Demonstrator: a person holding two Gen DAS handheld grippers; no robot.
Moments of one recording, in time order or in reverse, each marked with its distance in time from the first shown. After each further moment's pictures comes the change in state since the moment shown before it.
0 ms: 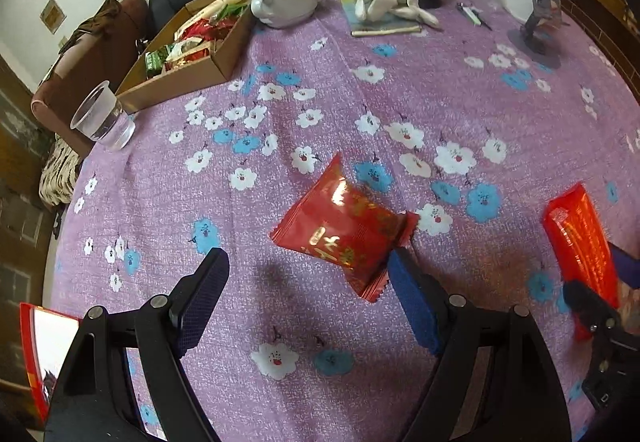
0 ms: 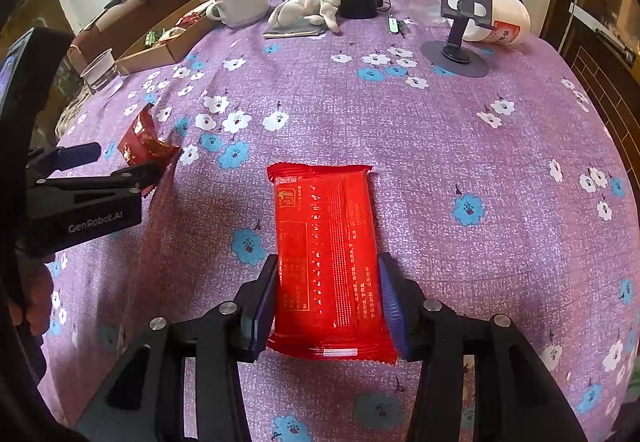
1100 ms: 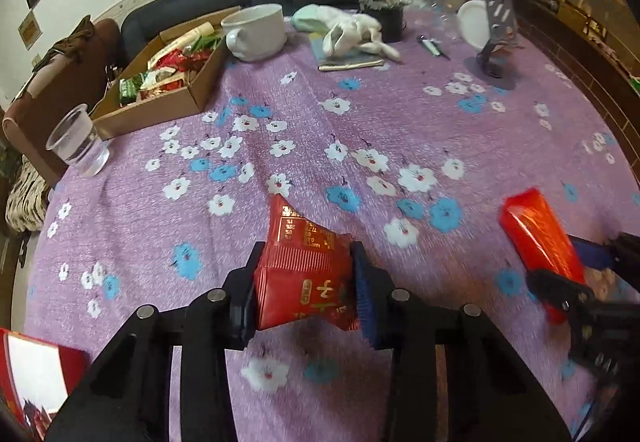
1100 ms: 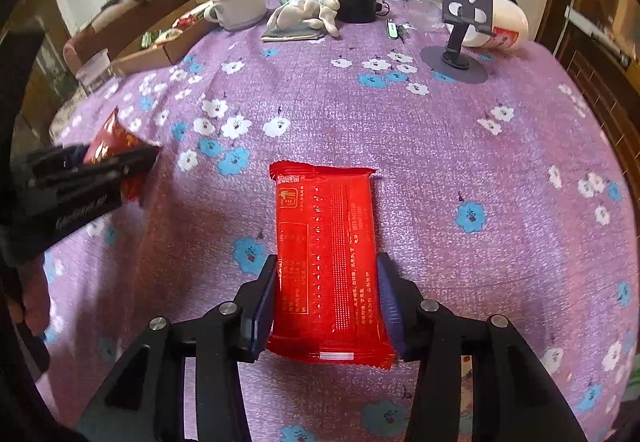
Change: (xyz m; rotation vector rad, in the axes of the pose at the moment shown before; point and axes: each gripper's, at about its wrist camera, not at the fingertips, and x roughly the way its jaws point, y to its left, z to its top) left arm -0.014 0.011 -0.010 0.037 -0.133 -0.157; right arm 0.001 0.001 0.004 0.036 -0.013 0.036
